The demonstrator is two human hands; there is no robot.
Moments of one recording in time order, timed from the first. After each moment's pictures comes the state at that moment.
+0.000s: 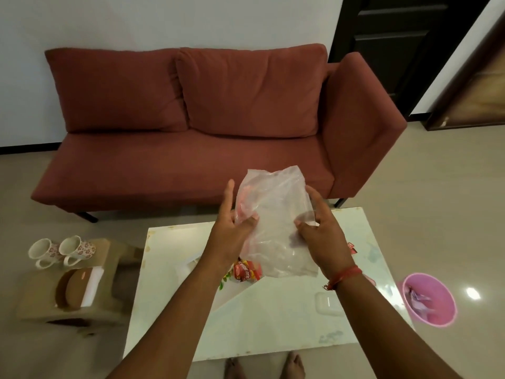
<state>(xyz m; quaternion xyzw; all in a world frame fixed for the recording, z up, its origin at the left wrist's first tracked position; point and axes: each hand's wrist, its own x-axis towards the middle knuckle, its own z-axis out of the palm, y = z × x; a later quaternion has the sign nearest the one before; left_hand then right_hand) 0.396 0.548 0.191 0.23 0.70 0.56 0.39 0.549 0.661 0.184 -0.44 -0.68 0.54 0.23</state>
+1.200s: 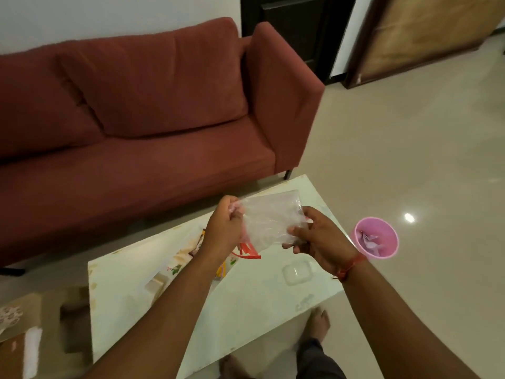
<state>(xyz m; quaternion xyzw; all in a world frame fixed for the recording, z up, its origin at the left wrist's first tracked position) 0.448 0.629 0.136 0.38 0.76 0.39 0.35 0.650 0.682 0.150 -0.47 -0.42 0.74 0.22</state>
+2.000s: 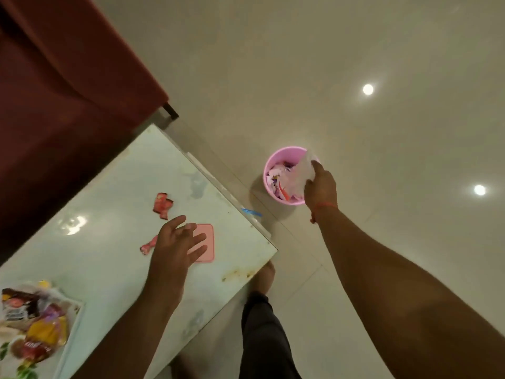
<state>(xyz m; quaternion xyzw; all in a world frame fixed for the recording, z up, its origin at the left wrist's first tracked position) 0.777 0.857 -0.103 0.14 0.75 0.34 0.56 1.050 0.963 -0.231 -0.81 -0.44 0.38 0.12</state>
